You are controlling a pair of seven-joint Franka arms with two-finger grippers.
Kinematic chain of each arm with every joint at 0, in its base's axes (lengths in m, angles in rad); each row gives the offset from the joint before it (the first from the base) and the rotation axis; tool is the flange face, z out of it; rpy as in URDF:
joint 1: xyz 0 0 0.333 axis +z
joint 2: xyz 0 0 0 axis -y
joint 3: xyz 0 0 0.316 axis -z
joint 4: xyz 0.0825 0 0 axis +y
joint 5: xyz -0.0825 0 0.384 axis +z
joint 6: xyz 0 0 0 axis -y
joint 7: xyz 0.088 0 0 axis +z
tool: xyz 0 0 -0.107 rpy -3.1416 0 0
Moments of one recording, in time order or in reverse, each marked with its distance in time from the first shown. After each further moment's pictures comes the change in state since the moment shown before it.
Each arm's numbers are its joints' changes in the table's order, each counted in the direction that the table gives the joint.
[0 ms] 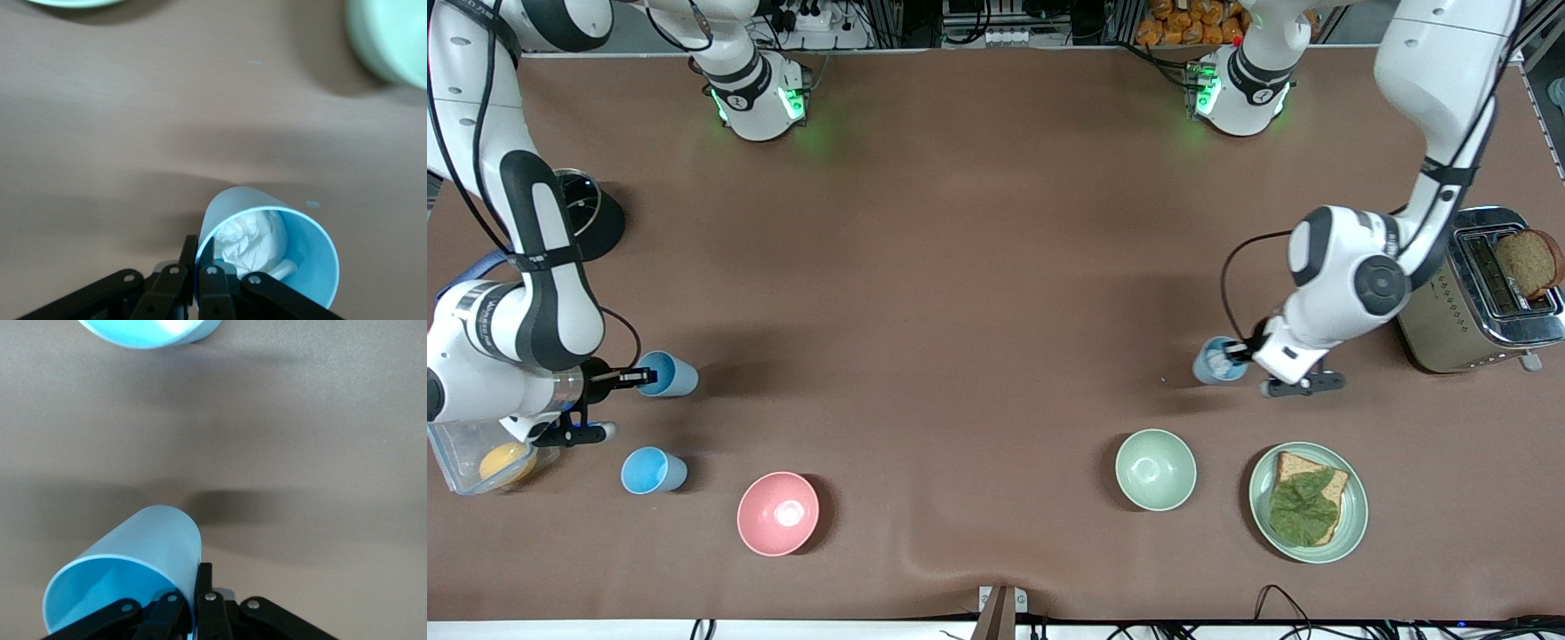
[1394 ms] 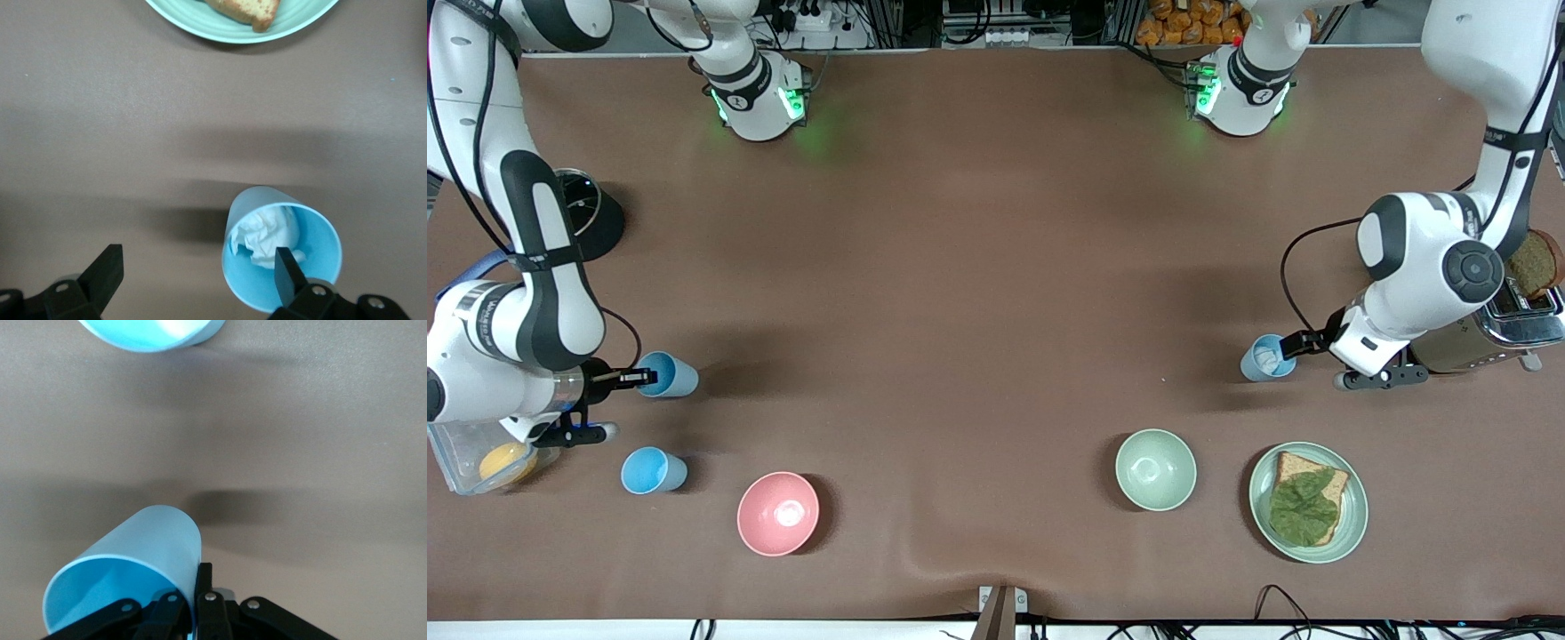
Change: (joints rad) left arm 0.035 0.060 -0.199 0.037 0.000 -0.030 -0.278; right arm 0.001 0.000 -0.001 -0.001 0.000 0.003 0.000
